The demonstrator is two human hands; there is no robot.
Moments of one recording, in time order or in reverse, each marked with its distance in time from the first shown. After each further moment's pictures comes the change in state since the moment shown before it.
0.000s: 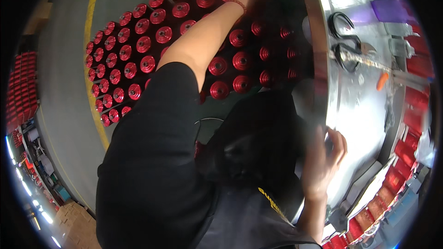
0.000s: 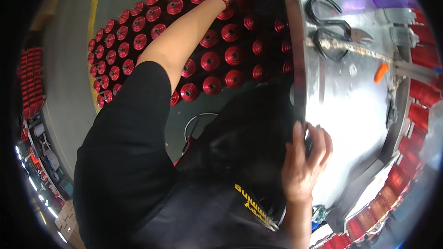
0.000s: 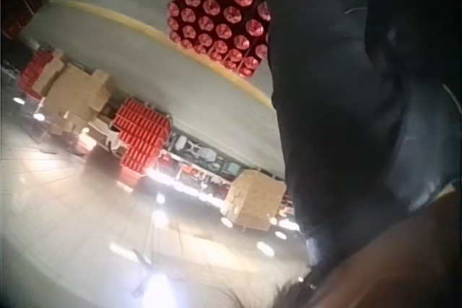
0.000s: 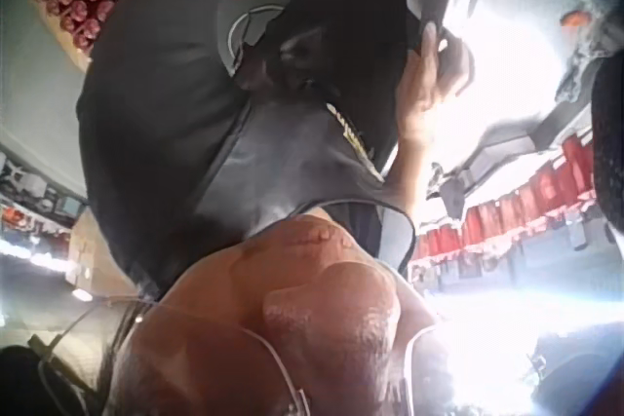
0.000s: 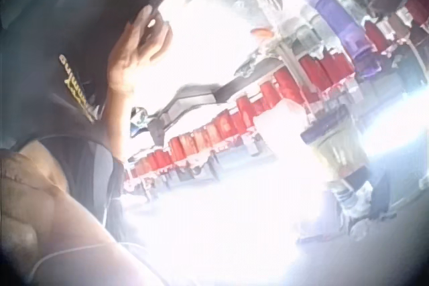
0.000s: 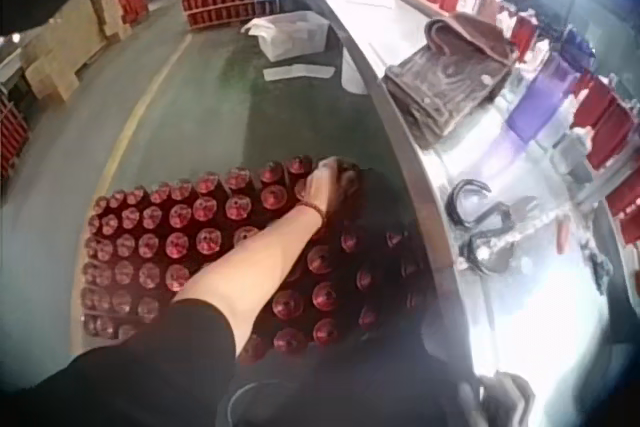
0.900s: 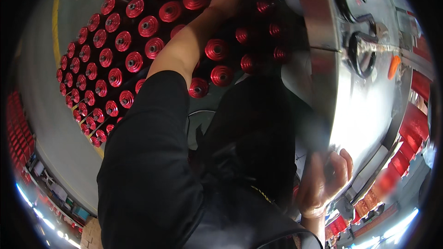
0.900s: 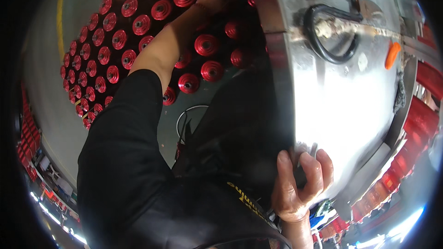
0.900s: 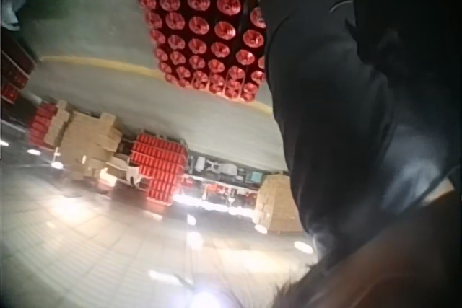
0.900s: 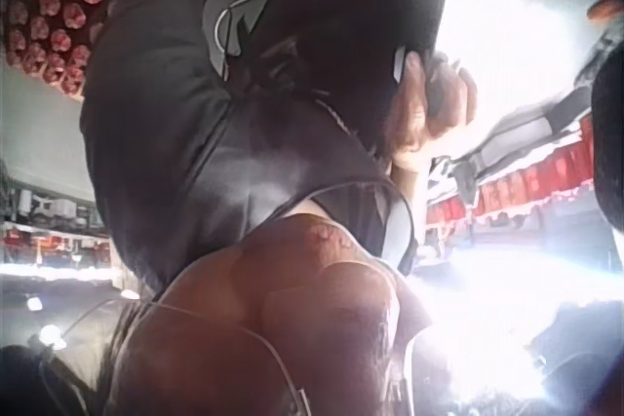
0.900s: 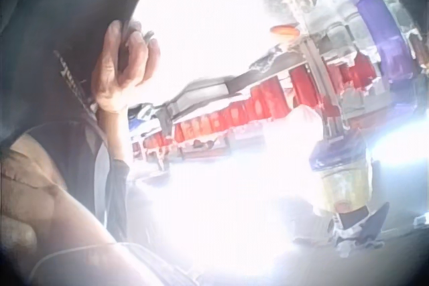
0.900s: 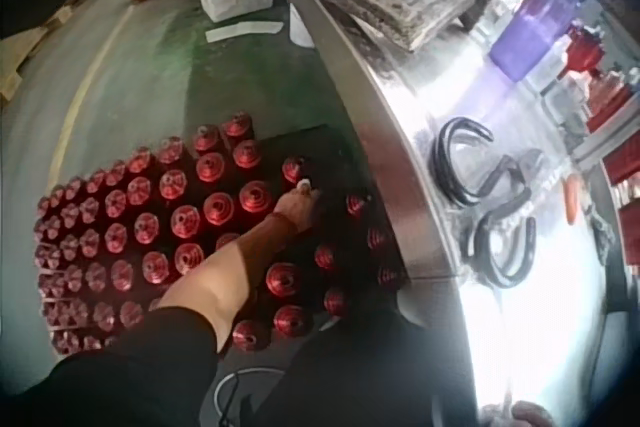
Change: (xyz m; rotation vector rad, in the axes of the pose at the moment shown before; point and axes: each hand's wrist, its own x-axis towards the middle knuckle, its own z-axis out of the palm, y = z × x) left_hand -0.080 -0.065 0.133 0.256 -0.607 0.231; right_hand 0.013 -0.005 0.005 -0.037 0.061 -0.015
